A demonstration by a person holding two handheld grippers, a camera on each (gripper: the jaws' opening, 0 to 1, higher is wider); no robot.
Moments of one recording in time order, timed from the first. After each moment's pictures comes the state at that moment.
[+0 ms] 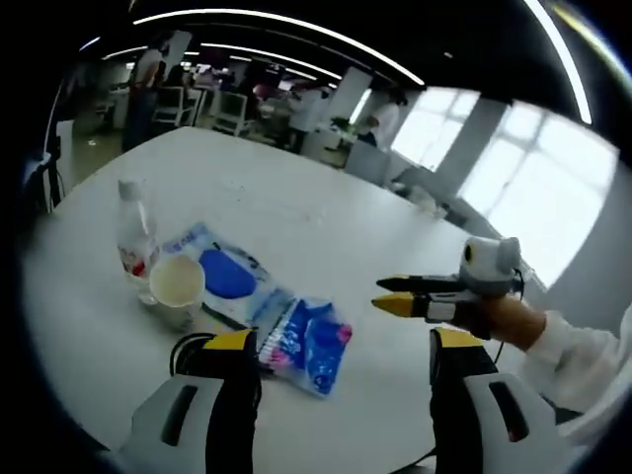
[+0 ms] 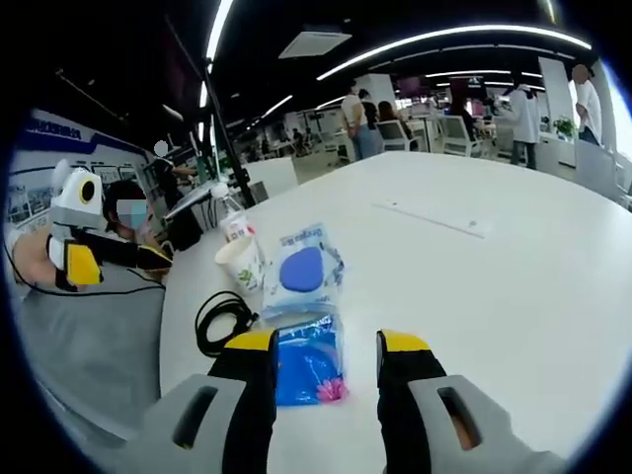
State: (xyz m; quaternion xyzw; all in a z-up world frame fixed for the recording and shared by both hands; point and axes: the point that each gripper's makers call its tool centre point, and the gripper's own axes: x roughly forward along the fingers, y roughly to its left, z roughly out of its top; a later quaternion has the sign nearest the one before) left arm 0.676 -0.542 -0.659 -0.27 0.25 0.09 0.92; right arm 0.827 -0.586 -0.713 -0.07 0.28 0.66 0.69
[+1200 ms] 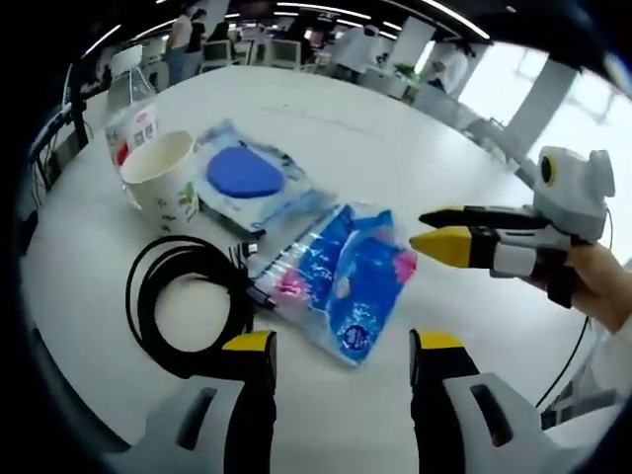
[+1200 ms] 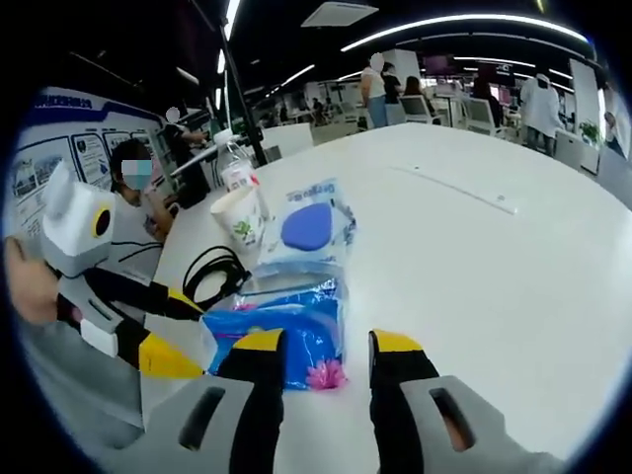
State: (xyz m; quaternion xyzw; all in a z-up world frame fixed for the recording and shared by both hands) left arm 0.694 -0.569 -0.781 -0.25 0.38 0.21 0.87; right arm 0.812 -0.573 -0.766 -0.14 0.30 0.68 0.65
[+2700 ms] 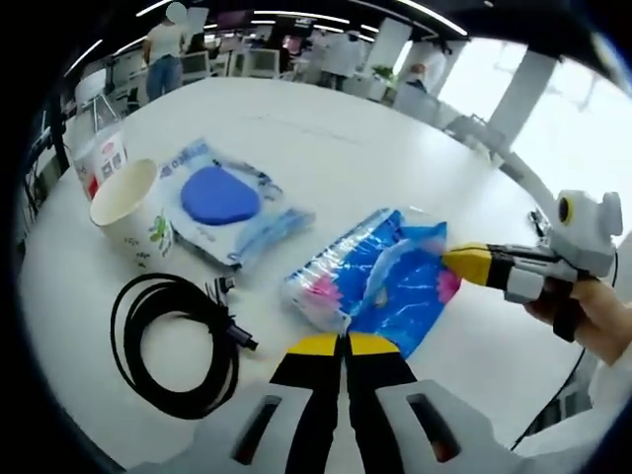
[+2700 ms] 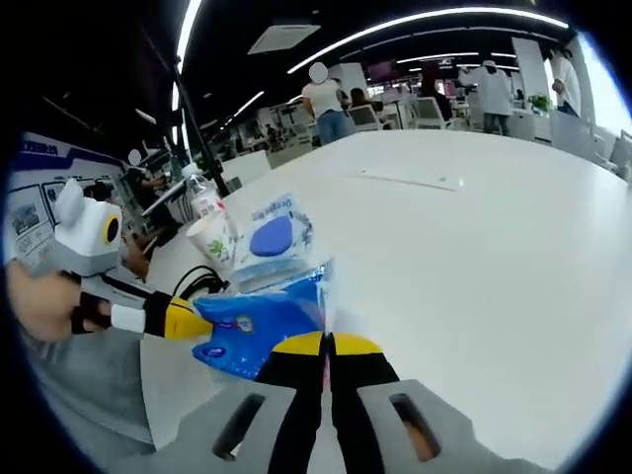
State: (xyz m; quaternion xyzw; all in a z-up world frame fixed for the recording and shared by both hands) left arm 0.723 -0.560 -0.775 -0.24 0.36 0.17 0.88; right arm 0.835 -0.629 -0.762 -0.06 0.31 0.60 0.73
